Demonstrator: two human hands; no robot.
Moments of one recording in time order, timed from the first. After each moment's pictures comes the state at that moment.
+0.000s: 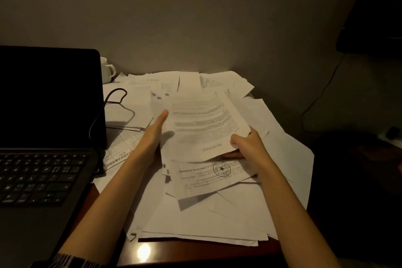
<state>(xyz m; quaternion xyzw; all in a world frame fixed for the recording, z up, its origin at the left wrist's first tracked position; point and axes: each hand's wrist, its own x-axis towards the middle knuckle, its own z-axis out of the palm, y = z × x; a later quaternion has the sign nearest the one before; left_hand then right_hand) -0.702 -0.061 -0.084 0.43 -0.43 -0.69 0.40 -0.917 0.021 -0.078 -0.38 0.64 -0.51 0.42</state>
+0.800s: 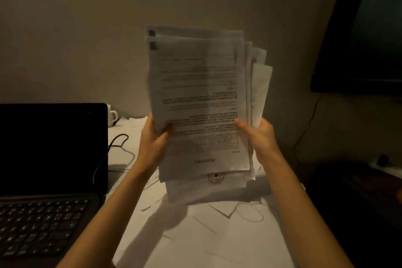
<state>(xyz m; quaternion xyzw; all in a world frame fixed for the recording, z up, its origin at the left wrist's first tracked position) -0.713 -0.050 0.008 0.23 -0.65 -0.41 0.60 -0.943 0.013 0.025 -0.42 0.51 -0.68 0.32</state>
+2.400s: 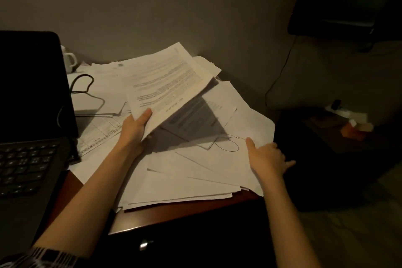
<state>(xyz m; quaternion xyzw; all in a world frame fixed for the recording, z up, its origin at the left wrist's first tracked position) -0.718 -0.042 -0.104 0.42 -0.43 -0.61 0.52 -0.951 0.119 -0.114 -0.20 0.96 -0.16 0.08</state>
